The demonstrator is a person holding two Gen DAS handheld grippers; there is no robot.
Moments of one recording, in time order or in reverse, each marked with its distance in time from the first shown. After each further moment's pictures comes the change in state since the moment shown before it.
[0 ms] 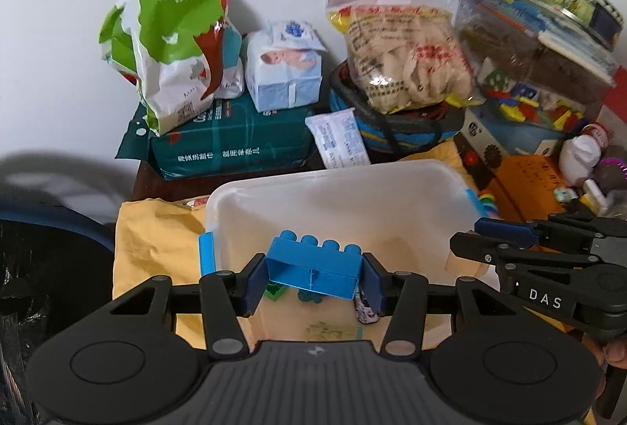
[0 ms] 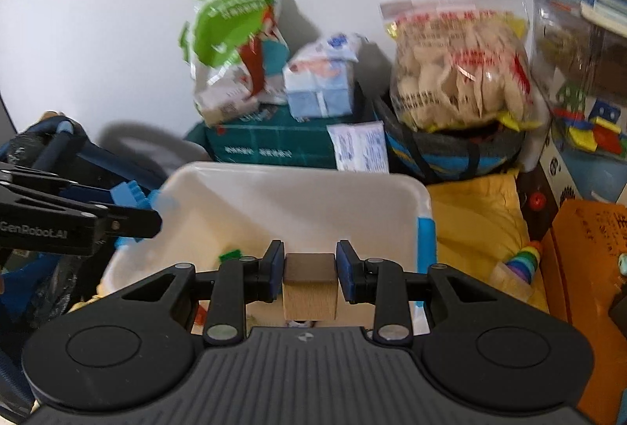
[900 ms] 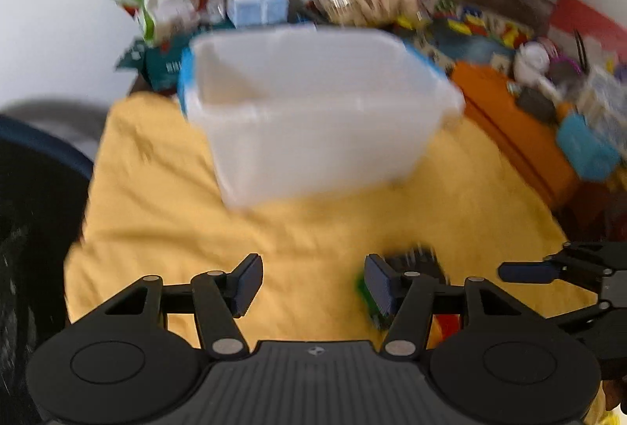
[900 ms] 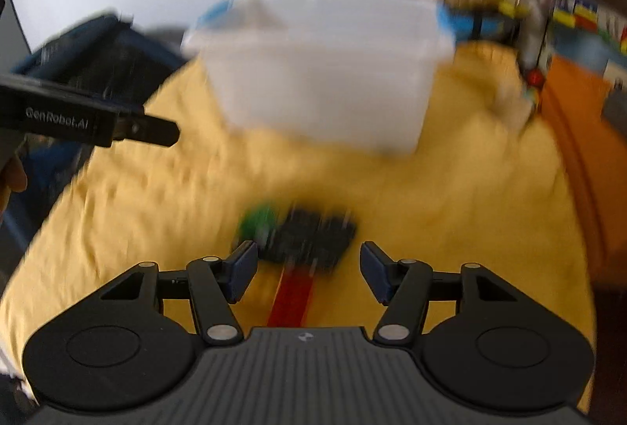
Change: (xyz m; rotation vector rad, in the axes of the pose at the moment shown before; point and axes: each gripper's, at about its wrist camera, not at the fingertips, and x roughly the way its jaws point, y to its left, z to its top) left arm -0.045 -0.030 -0.193 0.036 0.015 -0.058; right arm -0.076 0.051 -0.199 -0.077 0.176 0.028
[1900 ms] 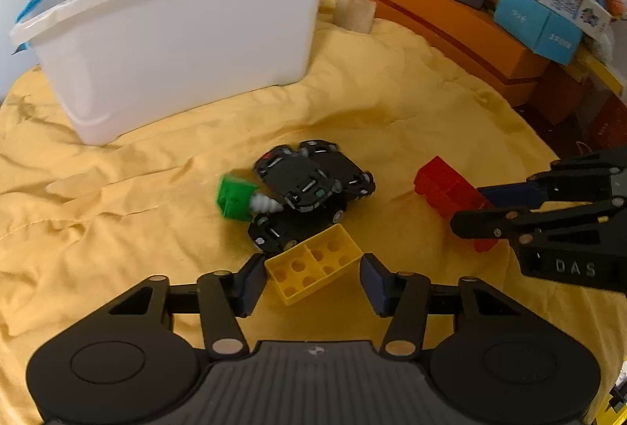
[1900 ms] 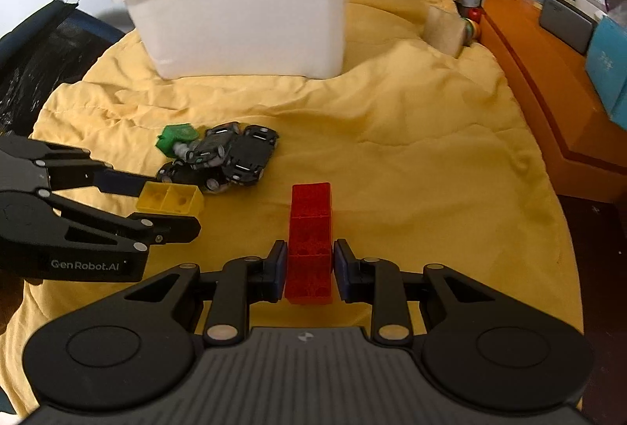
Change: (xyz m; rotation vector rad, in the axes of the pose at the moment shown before) left arm 0.070 -0.077 -0.054 0.166 0.072 -0.118; right arm 0.007 -0.048 -0.043 0.108 0.022 -0.119
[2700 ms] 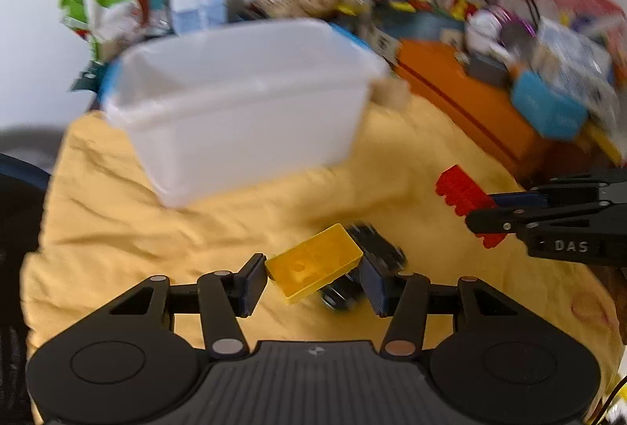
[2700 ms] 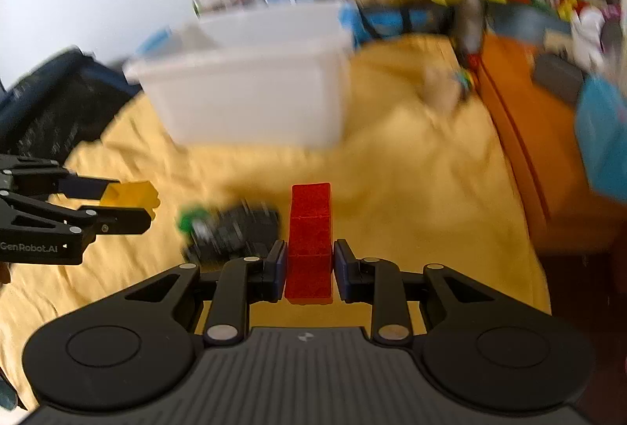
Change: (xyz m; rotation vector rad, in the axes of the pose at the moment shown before) left arm -0.083 0.031 0.044 -0.075 -0.119 0.106; right arm -0.038 -0.012 0.054 0.003 -0.150 0.090
